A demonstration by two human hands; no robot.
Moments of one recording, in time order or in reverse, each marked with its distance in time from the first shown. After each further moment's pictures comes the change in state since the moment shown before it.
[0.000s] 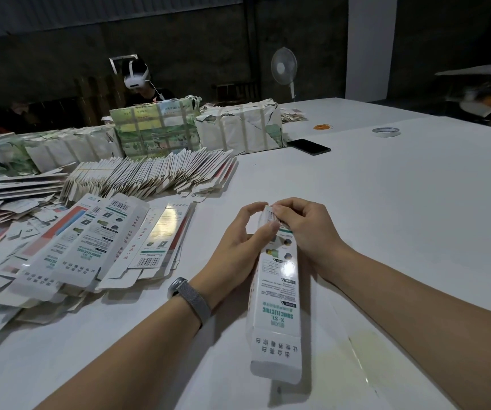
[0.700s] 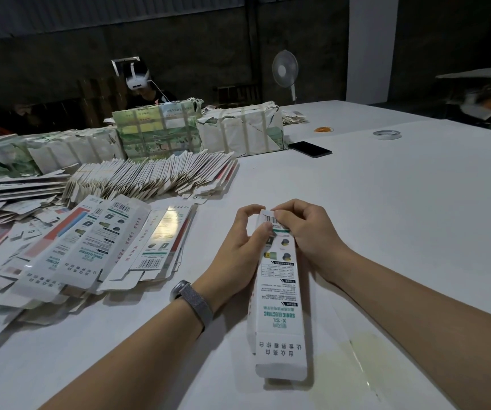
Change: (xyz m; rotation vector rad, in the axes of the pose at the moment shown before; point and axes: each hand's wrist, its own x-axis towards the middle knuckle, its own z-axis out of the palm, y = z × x) left_hand 0.001 -0.006 0.000 0.027 0.039 0.030; right_hand 0.008 0.009 -0.003 -0.009 -0.028 -0.009
